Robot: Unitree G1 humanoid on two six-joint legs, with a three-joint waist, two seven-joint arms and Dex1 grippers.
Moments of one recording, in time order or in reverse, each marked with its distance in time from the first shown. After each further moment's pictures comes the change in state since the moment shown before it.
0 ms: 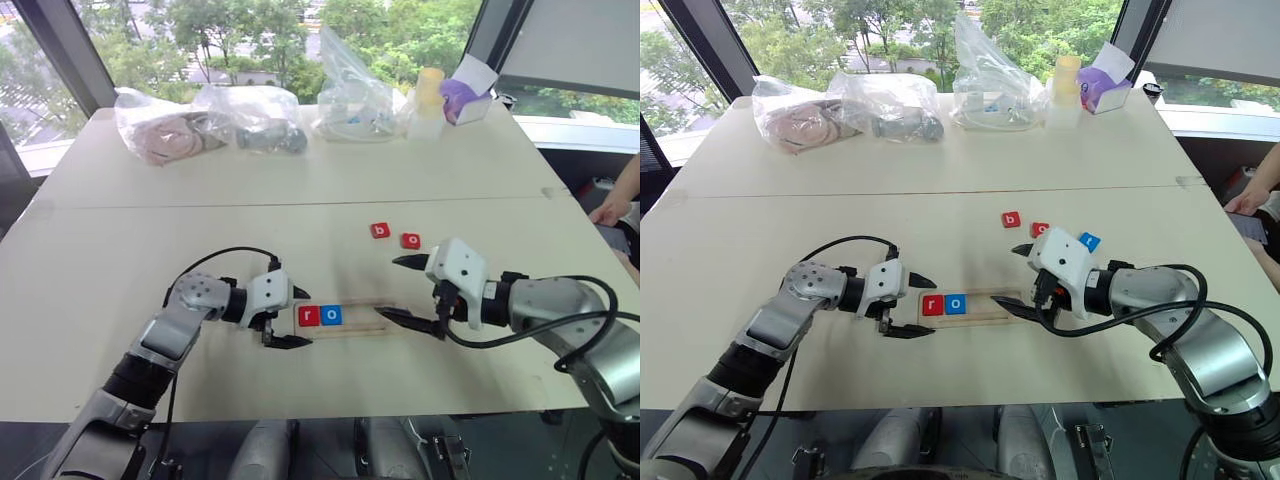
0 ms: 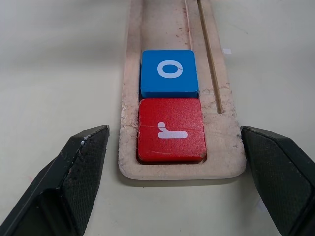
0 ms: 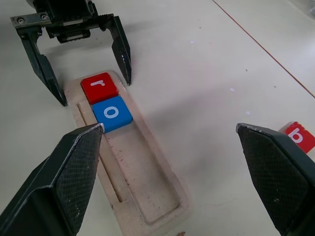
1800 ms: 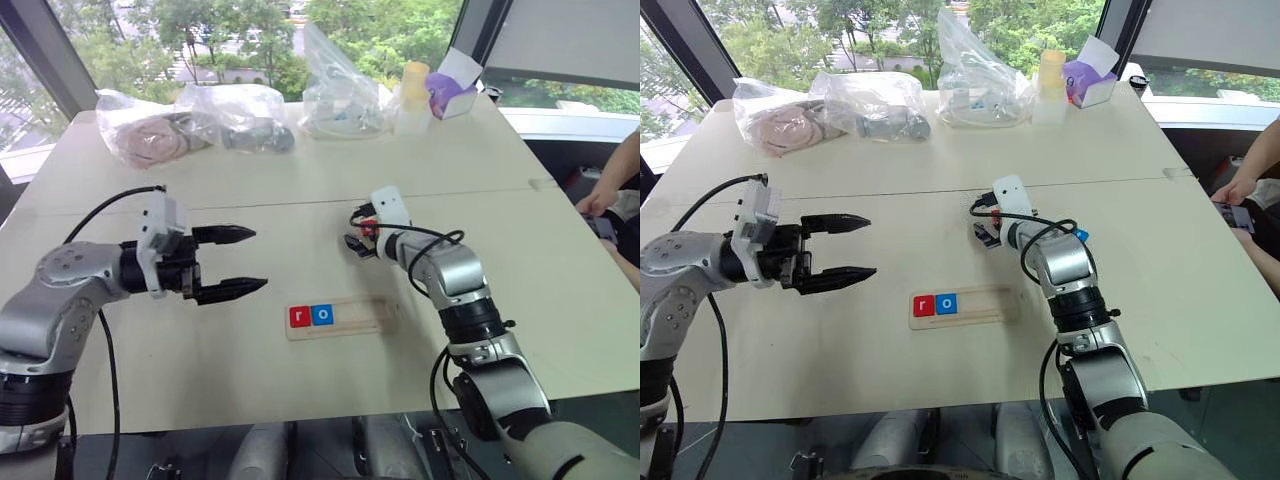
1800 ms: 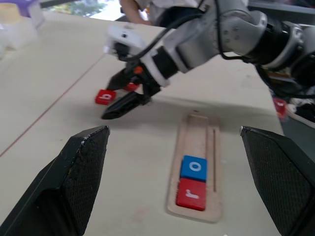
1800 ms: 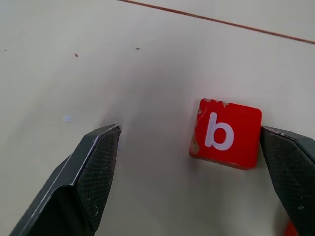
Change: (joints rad) left arm 0.106 0.263 0.479 -0.331 -0.619 0.335 0.032; right arm -0.548 0.640 0.099 0.852 -0.309 0.198 -0.576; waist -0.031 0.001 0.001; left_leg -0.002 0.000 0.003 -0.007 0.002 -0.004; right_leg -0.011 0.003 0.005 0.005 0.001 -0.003
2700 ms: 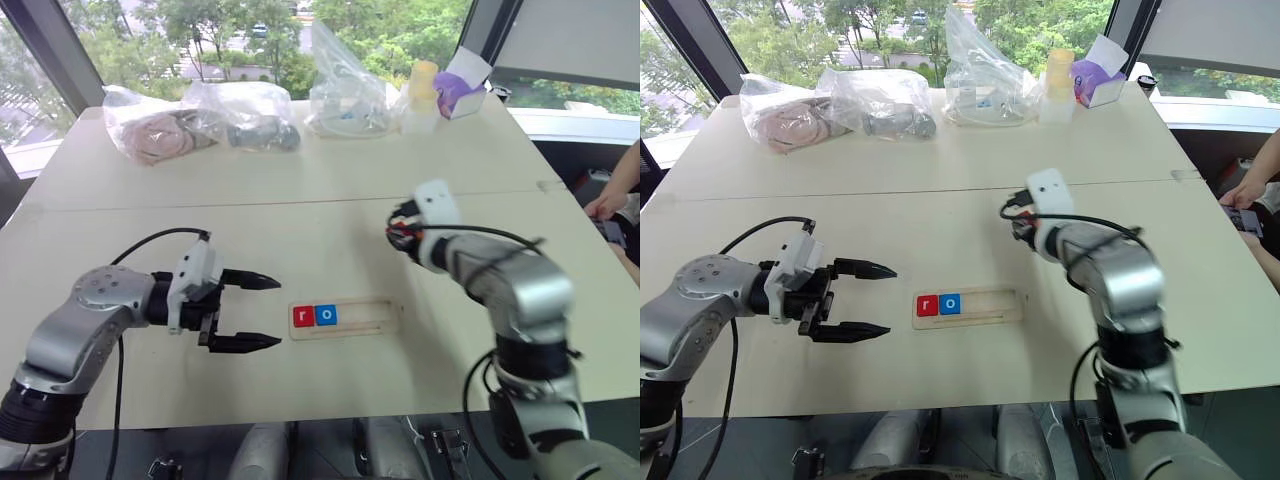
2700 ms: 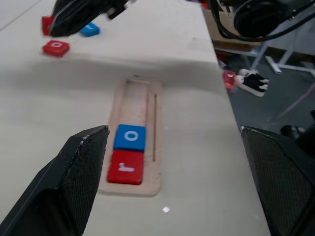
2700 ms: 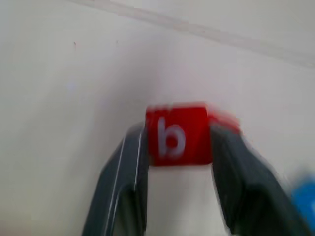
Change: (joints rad) left arm 0.072 -0.015 -0.173 -0.045 0.065 -0.092 -0.087; right arm 0.253 -0.217 -0.199 -0.848 0.116 0.617 0.068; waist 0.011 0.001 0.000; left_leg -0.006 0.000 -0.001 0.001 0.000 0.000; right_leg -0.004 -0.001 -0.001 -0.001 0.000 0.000
